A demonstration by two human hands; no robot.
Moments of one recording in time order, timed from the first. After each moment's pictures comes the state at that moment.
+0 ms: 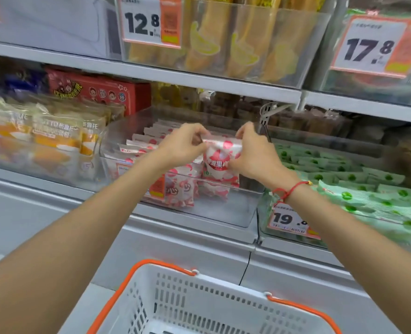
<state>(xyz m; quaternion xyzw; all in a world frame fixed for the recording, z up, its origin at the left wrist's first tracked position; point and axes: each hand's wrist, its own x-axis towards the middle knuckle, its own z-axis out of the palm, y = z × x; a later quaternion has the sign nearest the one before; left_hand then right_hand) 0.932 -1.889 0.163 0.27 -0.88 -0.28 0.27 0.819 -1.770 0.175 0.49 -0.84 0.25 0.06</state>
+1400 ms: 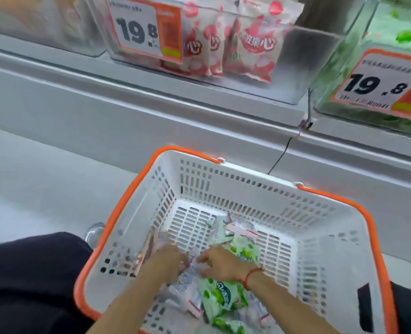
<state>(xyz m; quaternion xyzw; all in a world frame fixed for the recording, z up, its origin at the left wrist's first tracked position) 1.085 -1.735 -0.222 0.30 -0.84 -0.25 -0.37 0.942 -1.644 -0.216 0.54 -0.68 -0.02 -0.49</state>
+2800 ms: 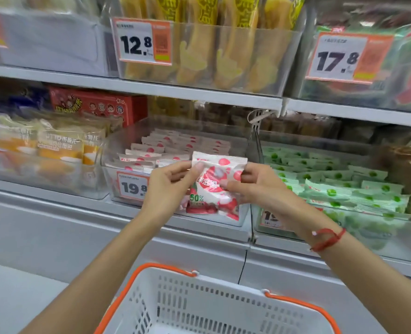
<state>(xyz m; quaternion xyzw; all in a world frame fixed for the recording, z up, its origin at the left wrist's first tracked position) 0.979 -1.812 0.123 0.20 -0.69 -0.53 0.45 0.841 -1.698 0.157 0.48 -0.65 0.51 -0.28</state>
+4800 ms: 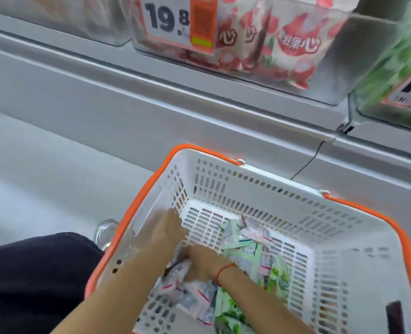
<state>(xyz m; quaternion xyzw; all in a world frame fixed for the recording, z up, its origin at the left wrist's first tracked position) 1.067 -1.791 -0.190 0.18 -0.89 -0.04 -0.41 0.991 -1.696 -0.242 0.62 -0.63 -0.05 -0.47</state>
